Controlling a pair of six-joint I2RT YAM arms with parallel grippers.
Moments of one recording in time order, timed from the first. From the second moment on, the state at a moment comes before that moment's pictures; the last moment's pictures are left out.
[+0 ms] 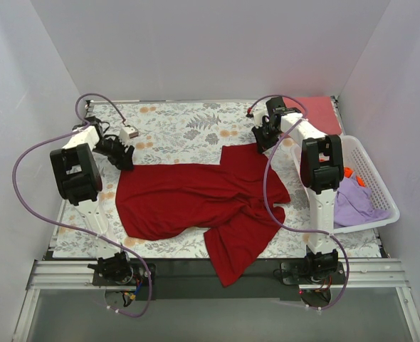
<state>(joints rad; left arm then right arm) 0.25 2.14 1.60 -0.92 0.63 1.04 0.23 2.27 1.83 -0.77 -0.33 -0.35</state>
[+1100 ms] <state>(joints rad) 0.27 1.73 1.68 -0.39 0.58 0.32 0.15 1.90 2.12 -0.64 -0.39 -0.39</state>
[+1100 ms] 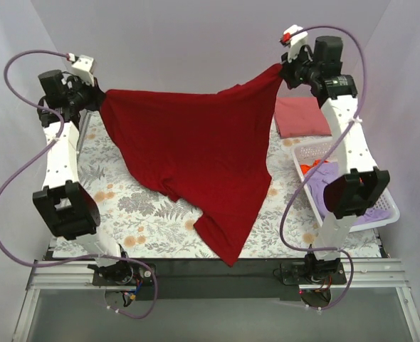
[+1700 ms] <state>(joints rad) 0.28 0.91 1.44 -0.10 0.35 0.17 0.15 1.13 1.85 -0.32 -0.28 -0.34</state>
